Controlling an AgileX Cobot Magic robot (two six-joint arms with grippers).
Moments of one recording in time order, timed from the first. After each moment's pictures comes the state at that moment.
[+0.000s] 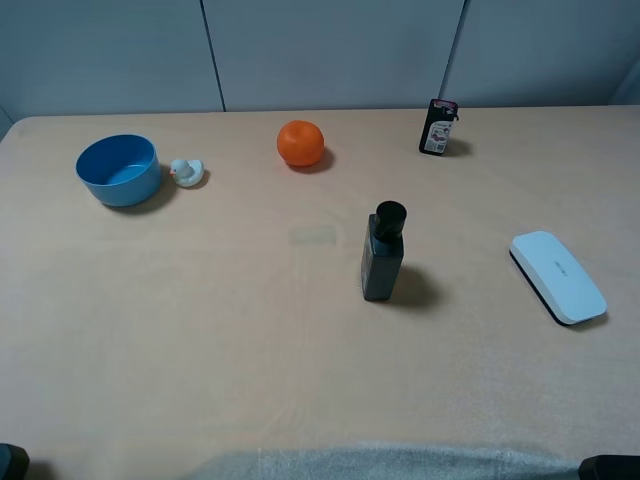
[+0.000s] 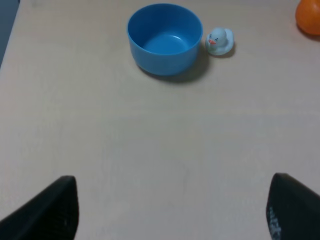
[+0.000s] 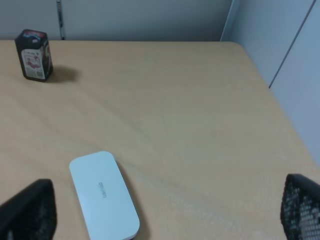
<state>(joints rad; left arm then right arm) 0.02 -0.01 -0.49 0.01 1.05 0.03 -0.05 -0.01 -0.50 -0.06 1.02 -0.04</state>
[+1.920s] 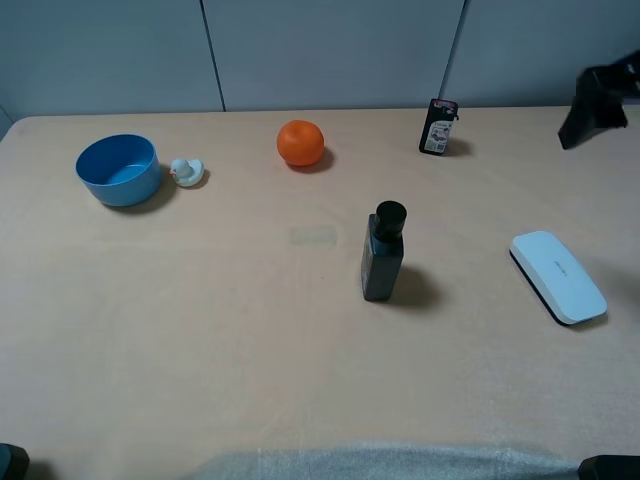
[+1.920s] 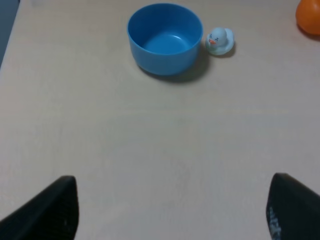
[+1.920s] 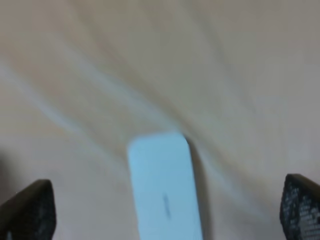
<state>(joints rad) 0.02 -0.01 -0.49 0.01 1.05 0.03 0.08 1.42 -1.09 0.06 0.97 -0.13</state>
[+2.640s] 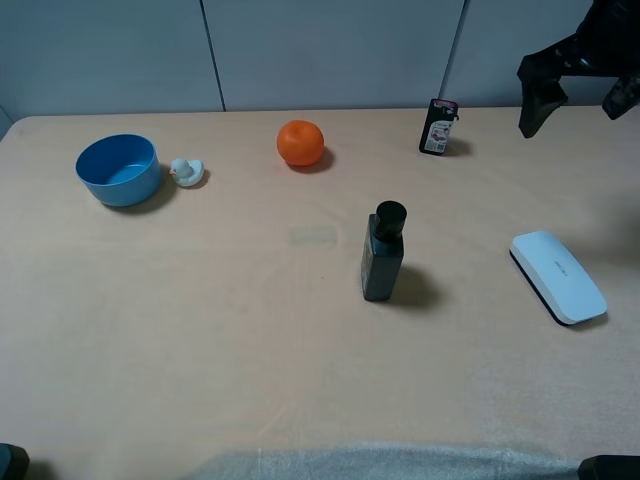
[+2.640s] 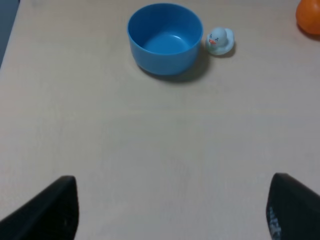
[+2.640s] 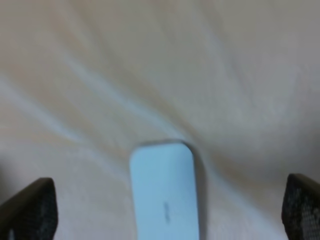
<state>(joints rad) 0.02 -0.01 -0.49 0.01 1.05 0.03 0.18 1.70 -1.37 -0.06 1.19 -0.02</state>
